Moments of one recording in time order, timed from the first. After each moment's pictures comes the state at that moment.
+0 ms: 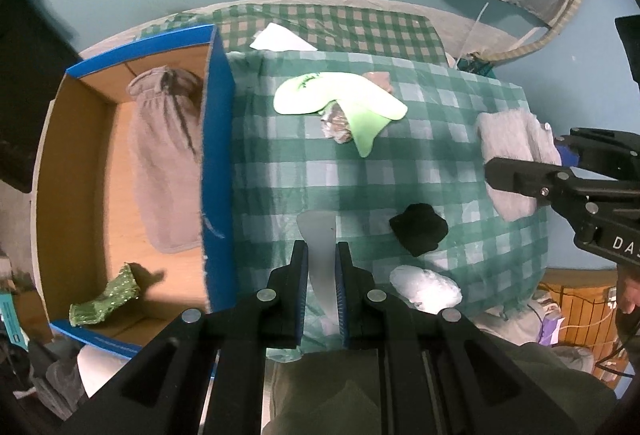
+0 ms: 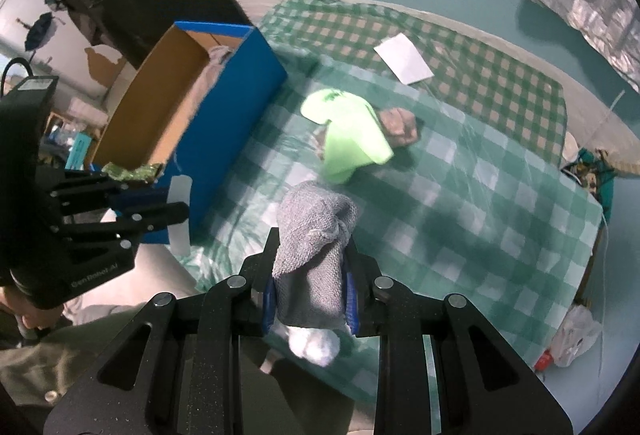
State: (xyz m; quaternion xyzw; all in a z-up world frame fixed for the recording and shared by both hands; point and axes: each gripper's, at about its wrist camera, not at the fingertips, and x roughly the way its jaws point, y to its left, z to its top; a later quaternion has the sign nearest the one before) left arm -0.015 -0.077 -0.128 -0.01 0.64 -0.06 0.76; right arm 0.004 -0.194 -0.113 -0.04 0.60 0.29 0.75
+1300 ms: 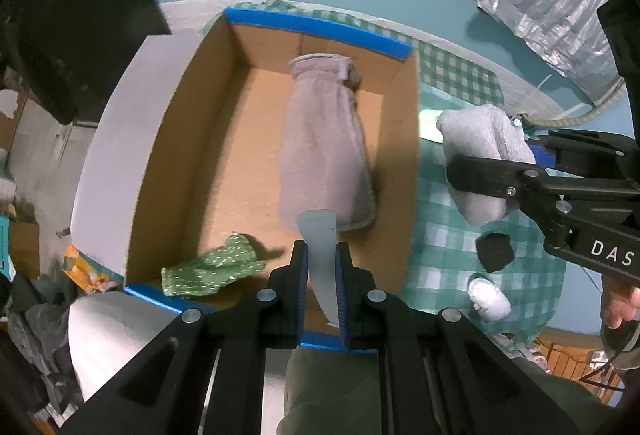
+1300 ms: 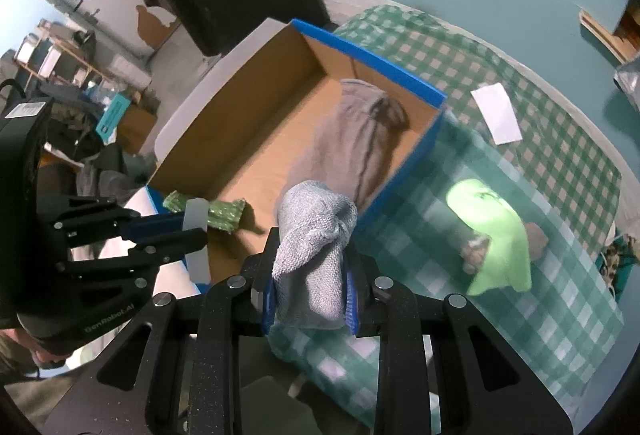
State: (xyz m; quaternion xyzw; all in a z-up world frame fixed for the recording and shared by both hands) left arm -0.041 0.077 -0.112 -0.09 0.63 0.04 0.77; right arm 0.017 -0.009 -0.099 -0.09 0.58 0.39 0.71
